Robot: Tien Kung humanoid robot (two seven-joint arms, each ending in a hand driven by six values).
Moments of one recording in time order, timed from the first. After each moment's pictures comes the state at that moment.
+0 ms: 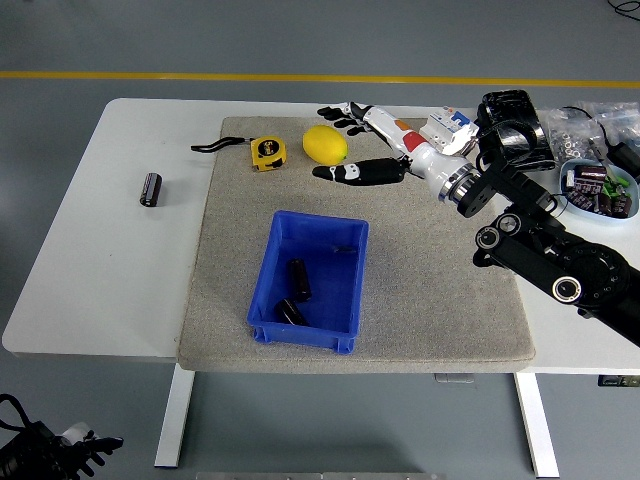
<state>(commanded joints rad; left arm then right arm) -0.30 0.09 -0.97 -0.20 1.59 0.01 0.24 0.91 -0.17 0.55 0.92 -1.11 -0.14 0.19</state>
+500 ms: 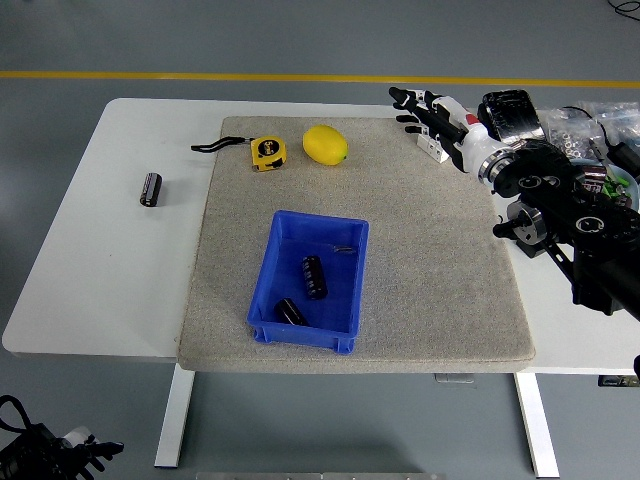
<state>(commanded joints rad) -0.29 0.09 -0.98 -0.20 1.62 0.00 0.25 0.98 -0.12 0.52 0.57 -0.63 0.01 0.16</state>
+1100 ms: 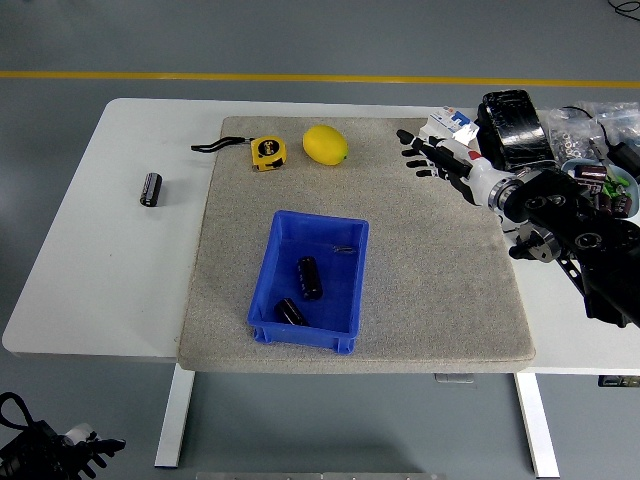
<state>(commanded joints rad) -0.30 0.09 -0.96 -0.20 1.60 0.00 0.25 0.96 -0.11 0.42 0.46 -0.68 0.11 0.12</state>
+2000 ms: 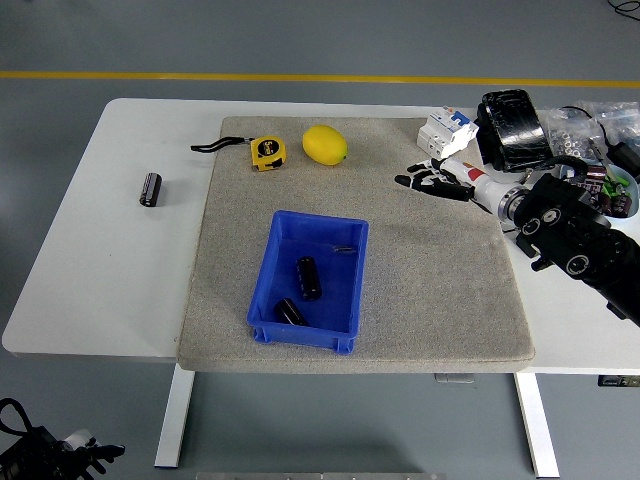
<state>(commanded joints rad) -0.29 0.09 -0.96 -0.20 1.60 0.00 0.25 0.96 -0.12 0.40 0.42 -1.14 0.06 0.20</state>
